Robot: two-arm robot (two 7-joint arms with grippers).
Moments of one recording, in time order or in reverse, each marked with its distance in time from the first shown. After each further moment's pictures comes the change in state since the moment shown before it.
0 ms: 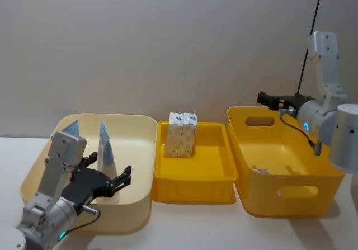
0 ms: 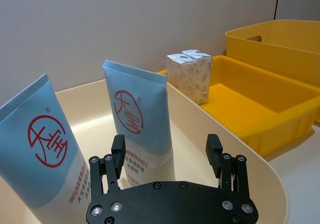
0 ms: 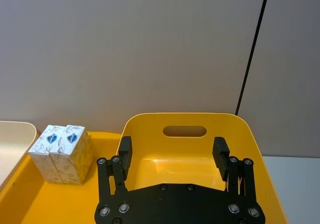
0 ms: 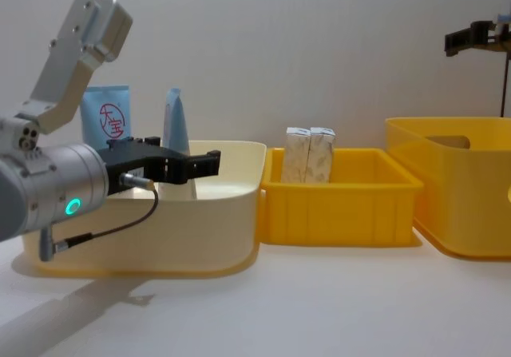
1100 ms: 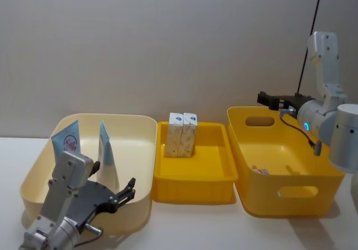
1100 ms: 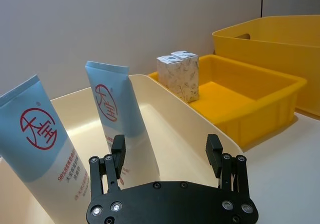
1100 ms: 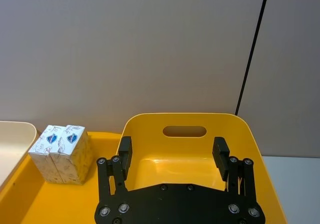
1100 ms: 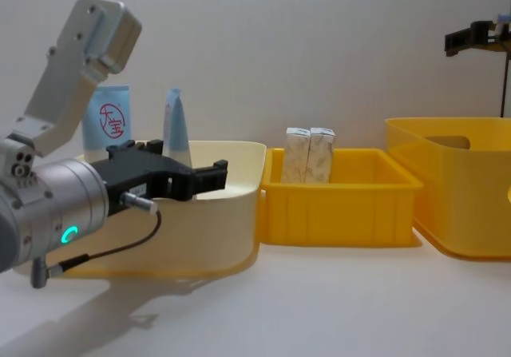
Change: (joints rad) left arm 0.100 0.049 0.045 -0.127 0.044 -0.042 0.083; right arm 0.000 0.000 0.000 0.000 0.000 0.000 0.000
